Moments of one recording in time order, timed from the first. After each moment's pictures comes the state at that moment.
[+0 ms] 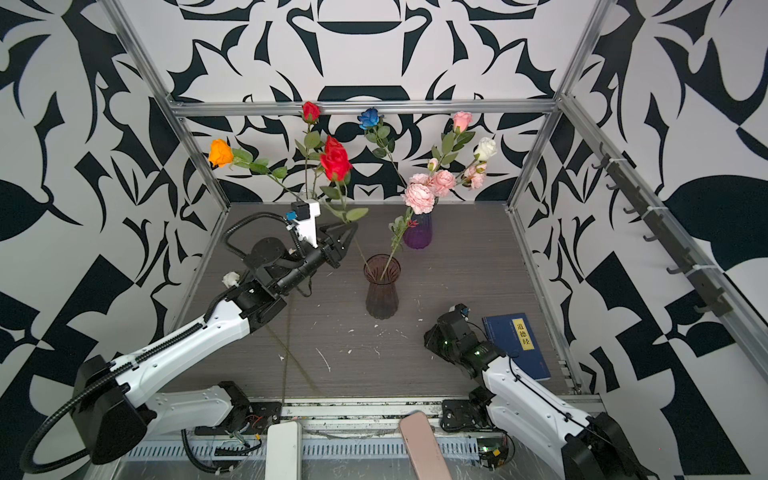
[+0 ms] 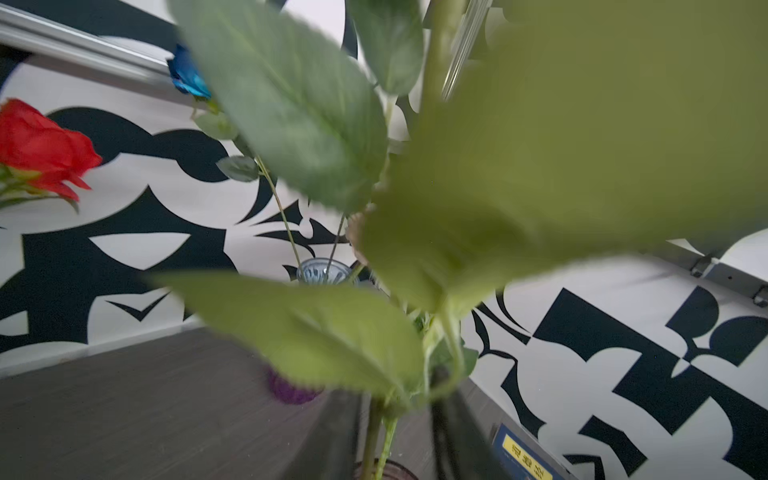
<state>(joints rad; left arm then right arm) -0.75 1.24 0.97 0.38 0.11 -0.37 0.51 0.82 0.24 -0.33 -0.03 1.03</state>
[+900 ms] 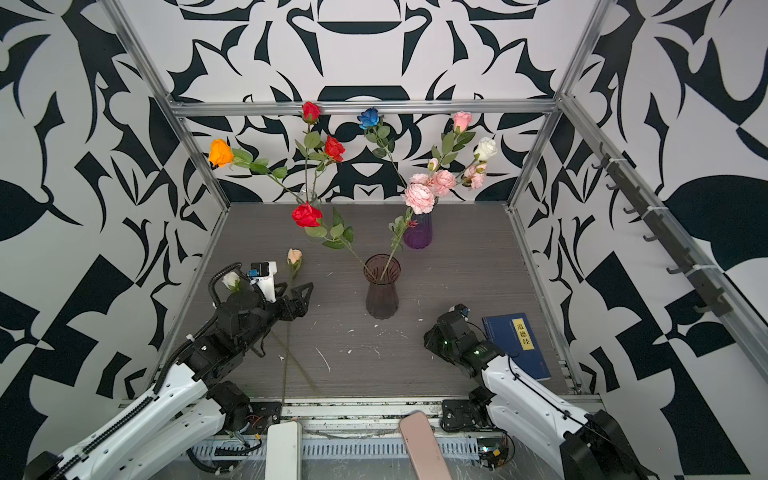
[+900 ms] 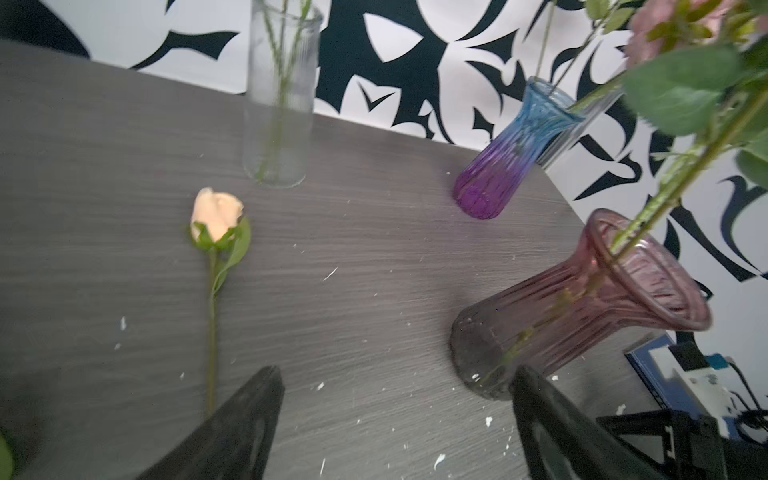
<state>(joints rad) -0.63 0.66 0.48 -0.19 -0.18 -0.49 0.51 0.83 0.24 -0.33 -0.04 1.03</state>
